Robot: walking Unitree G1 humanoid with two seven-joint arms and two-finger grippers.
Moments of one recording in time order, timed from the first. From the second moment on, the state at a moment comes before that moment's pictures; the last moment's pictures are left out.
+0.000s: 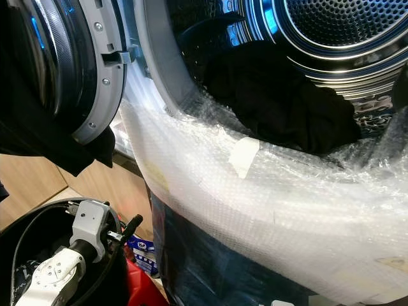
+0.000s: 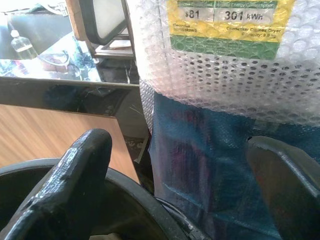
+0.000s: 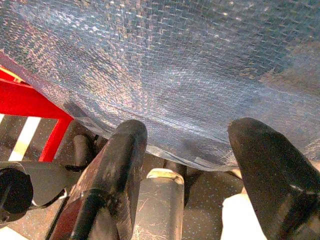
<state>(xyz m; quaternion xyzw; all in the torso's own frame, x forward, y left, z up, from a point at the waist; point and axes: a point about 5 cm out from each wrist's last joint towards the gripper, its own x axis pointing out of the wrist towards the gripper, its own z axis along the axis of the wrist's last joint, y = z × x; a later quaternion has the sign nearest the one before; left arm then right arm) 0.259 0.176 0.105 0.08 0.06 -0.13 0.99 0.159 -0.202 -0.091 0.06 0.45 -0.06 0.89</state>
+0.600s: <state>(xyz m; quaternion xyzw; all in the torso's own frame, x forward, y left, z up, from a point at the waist) 0.261 0.177 0.106 0.08 0.06 -0.12 0.99 0.165 -0.198 -0.089 0.08 0.44 -0.06 0.89</state>
